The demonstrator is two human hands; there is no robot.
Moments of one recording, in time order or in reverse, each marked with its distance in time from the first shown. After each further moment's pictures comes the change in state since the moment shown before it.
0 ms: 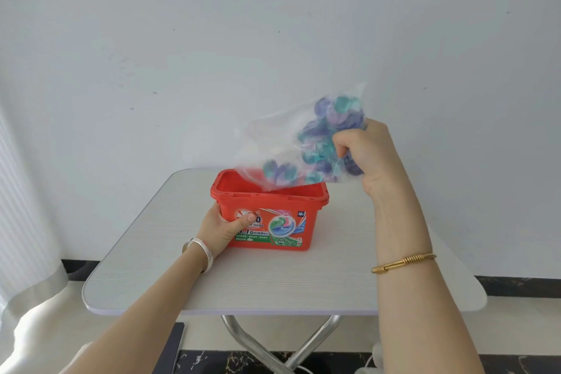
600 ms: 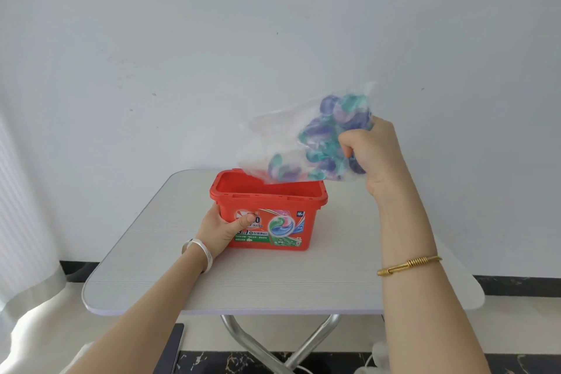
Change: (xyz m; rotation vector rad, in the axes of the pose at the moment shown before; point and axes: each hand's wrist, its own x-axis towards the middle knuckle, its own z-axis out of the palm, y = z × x) left_hand -0.002 0.002 0.000 0.028 0.011 -0.004; right_hand -0.002 -0.002 -0.005 -0.066 0.039 -0.017
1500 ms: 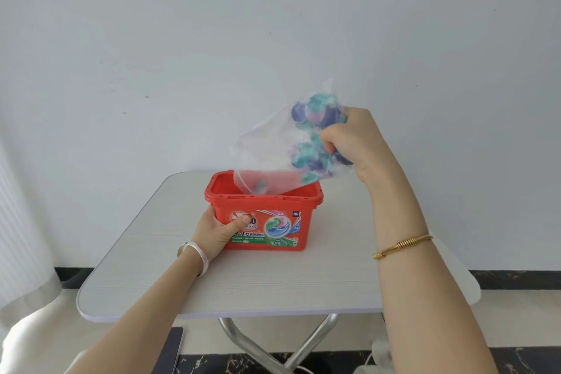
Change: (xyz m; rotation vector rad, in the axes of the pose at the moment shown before) left_hand -0.001 0.001 0.000 -0.024 -0.008 -0.003; right_hand 0.002 -0.015 0.003 -0.152 -0.102 -0.026
